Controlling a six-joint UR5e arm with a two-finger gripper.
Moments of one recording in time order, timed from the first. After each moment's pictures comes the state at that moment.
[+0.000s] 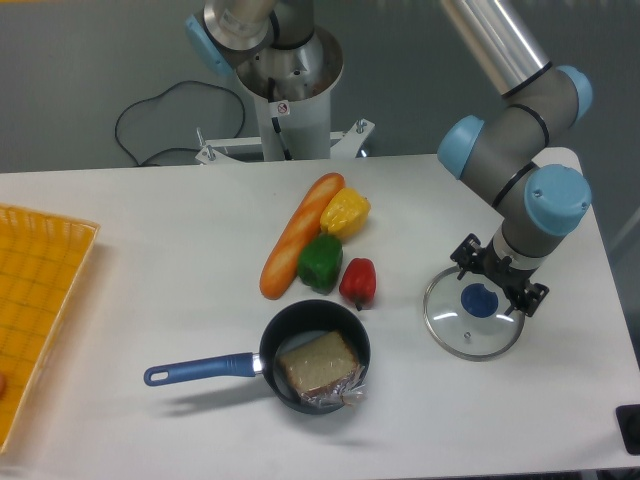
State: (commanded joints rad) arm 2.79 -2.15 -1.50 -1.10 1.52 1.46
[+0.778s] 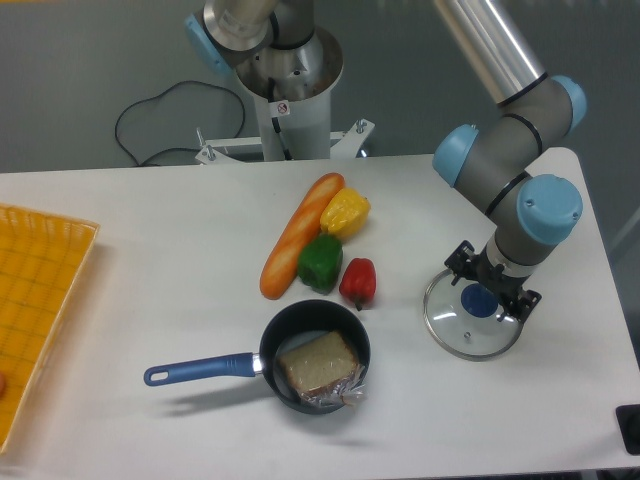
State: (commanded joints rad) arm 2.78 -2.16 -1.52 -1.08 1.52 1.46
